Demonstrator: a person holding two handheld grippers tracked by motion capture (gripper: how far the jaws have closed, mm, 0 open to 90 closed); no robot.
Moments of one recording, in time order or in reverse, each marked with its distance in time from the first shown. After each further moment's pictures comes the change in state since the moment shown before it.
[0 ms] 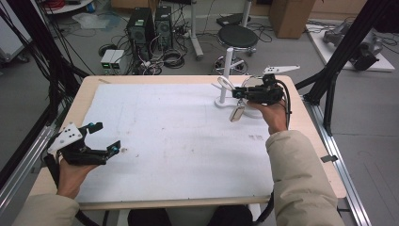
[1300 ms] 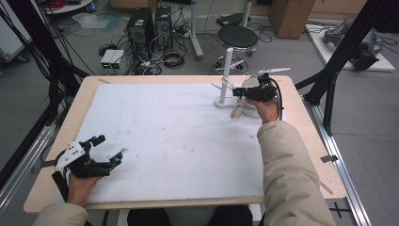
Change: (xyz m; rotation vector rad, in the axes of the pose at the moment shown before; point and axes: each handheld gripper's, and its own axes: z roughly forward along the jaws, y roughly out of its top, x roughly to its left) left arm 0.001 -0.060 0.000 -0.090 0.023 -0.052; right arm -0.065 -0.021 0.032 0.043 -0.088 0.144
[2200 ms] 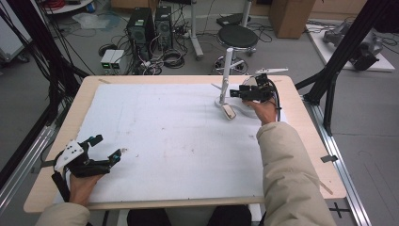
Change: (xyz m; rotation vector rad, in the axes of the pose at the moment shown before) left arm 0.001 -0.001 -0.001 -0.006 0.068 -0.025; right arm 0.008 0.001 0.005 -0.021 -0.081 -0.030
